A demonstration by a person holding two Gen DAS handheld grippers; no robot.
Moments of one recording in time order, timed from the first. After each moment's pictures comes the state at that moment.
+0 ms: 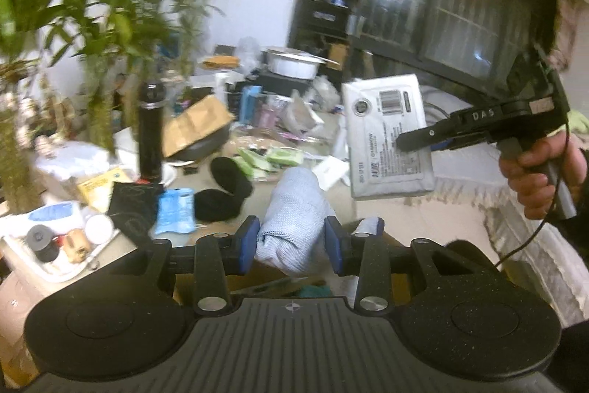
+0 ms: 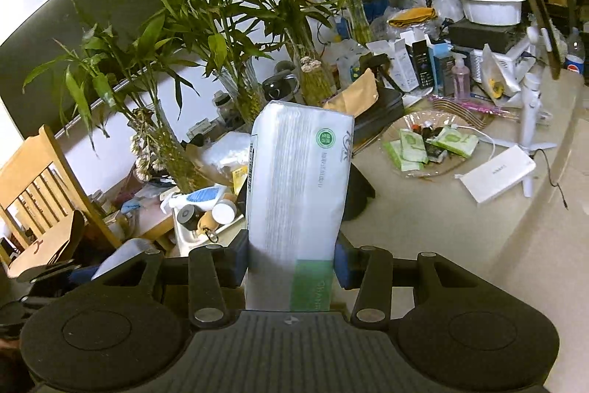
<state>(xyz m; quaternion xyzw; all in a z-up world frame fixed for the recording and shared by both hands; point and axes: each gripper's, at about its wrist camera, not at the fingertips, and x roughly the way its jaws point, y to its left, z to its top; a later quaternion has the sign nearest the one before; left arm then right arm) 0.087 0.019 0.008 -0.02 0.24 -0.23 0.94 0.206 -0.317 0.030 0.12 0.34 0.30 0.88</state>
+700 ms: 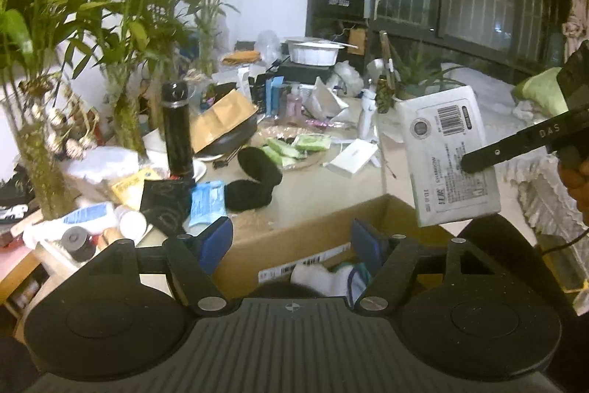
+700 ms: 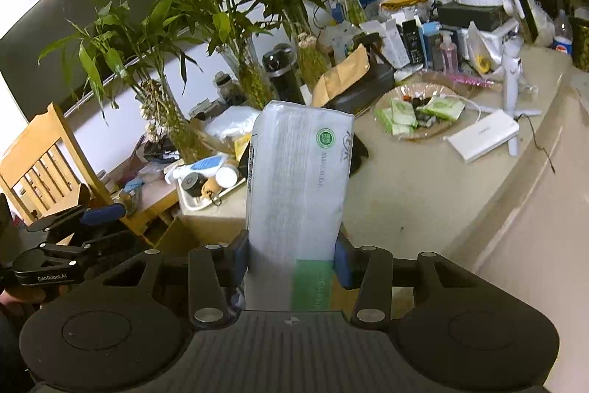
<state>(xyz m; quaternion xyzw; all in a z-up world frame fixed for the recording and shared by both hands) 0.063 0.018 0.007 0.03 0.25 -0.17 0.95 0.140 -0.338 0.009 0.12 0.36 0.30 0.88</state>
